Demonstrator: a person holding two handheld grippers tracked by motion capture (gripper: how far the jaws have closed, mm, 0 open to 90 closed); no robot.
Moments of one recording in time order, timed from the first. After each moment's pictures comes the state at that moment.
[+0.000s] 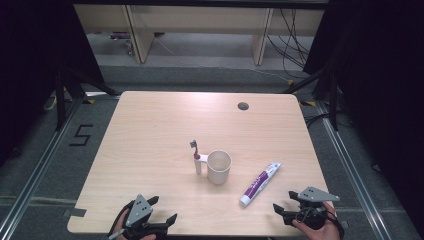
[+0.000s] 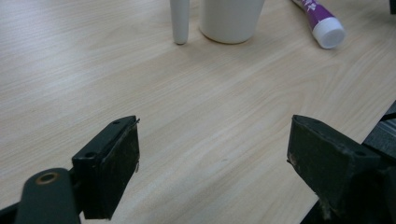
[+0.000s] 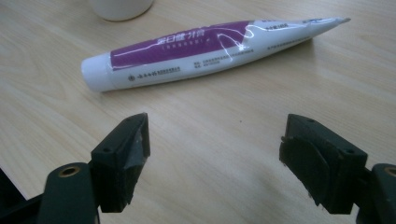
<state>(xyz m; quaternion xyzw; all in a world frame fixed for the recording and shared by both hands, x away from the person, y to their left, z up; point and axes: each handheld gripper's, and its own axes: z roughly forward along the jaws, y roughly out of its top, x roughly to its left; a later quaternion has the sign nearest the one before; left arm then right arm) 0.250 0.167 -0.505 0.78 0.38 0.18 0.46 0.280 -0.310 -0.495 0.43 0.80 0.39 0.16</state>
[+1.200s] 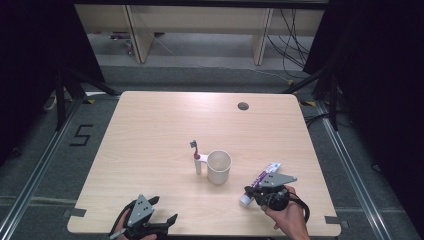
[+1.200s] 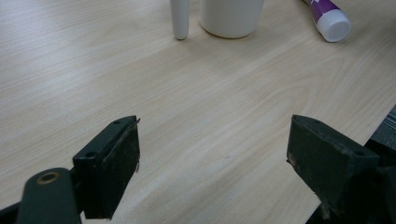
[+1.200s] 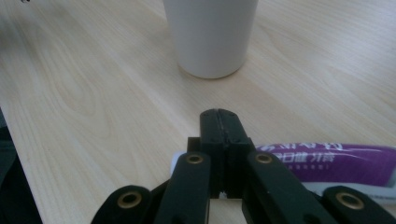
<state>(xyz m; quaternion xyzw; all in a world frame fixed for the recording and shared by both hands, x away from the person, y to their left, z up) 0.251 0.166 -0.507 0.78 0.38 0.18 0.46 0.318 -0.220 -0.478 0.34 0.85 0.40 0.12</state>
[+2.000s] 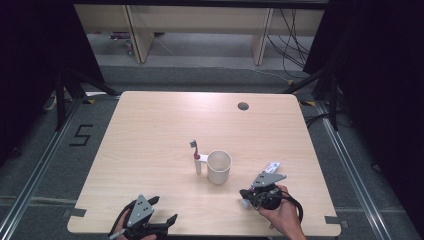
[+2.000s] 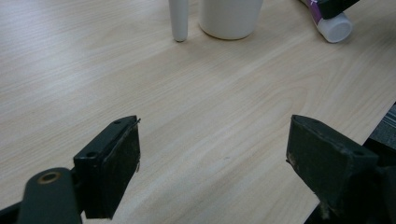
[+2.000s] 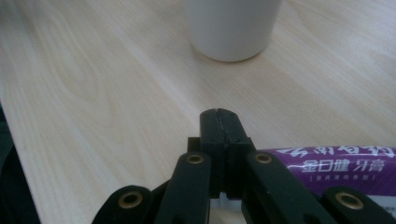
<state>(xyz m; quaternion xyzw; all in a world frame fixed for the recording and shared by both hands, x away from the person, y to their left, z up) 0.249 0.166 -0.506 0.79 0.37 0.18 0.46 0.322 -0.208 -0.488 0.32 0.87 0.36 0.09</state>
